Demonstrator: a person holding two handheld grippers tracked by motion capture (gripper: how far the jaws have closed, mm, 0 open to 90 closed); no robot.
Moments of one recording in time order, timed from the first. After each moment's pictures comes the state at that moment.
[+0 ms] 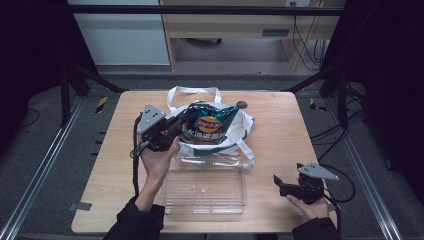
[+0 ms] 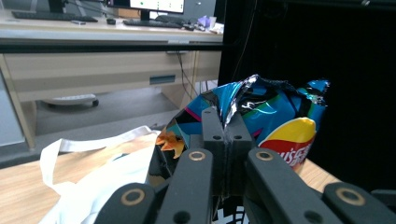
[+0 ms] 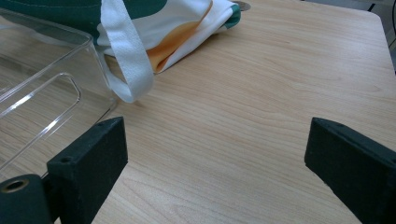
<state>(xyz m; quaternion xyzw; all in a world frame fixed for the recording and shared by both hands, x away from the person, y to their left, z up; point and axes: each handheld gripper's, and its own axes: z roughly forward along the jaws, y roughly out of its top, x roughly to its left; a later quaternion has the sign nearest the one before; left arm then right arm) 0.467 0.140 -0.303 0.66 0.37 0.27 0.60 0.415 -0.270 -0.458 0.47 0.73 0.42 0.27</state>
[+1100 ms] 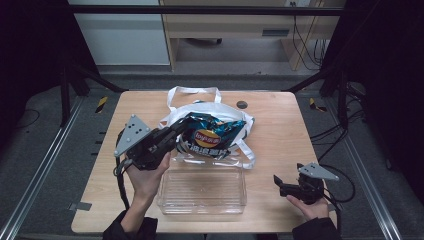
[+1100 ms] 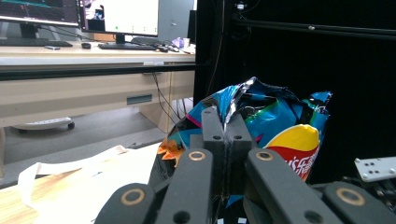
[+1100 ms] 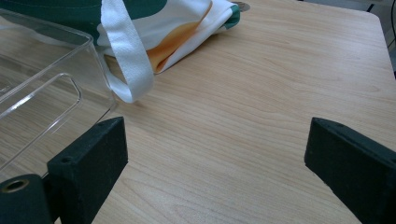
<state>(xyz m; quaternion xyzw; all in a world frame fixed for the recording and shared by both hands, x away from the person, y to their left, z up) 0.408 0.150 -0.281 0.66 0.32 0.25 0.63 0.414 -0.270 -0.458 0.47 0.73 0.42 0.27</state>
